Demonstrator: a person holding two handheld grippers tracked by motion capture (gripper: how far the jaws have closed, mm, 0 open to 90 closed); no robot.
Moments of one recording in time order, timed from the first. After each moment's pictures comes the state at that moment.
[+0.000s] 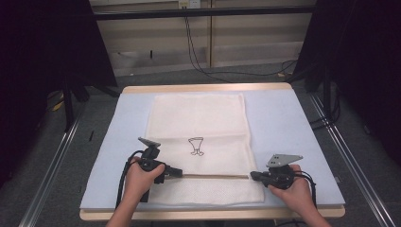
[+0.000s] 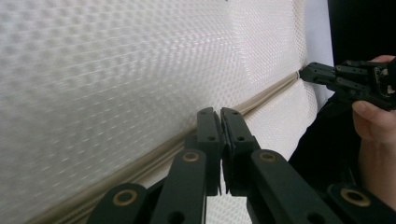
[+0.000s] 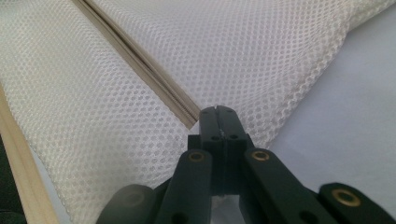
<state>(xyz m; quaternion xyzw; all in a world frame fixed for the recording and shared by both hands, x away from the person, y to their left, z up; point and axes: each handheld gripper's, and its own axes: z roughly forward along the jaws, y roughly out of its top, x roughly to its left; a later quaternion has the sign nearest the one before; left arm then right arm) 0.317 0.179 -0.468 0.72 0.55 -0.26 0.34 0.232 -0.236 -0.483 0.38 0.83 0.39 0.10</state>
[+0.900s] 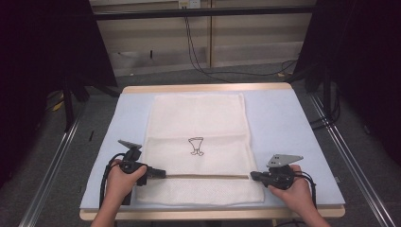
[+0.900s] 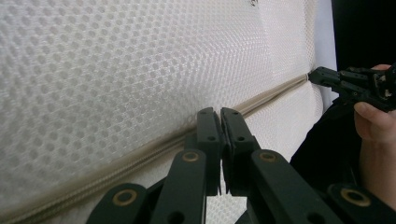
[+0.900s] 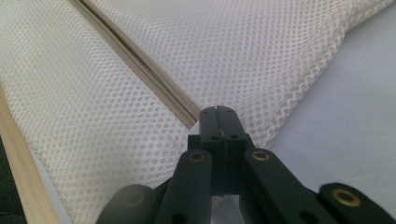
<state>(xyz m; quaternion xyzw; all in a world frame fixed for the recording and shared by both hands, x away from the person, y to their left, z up) 0.311 0.228 -0.463 0.70 0.58 -0.24 0.34 0.231 -0.235 -0.483 0.39 0.83 0.39 0.10</state>
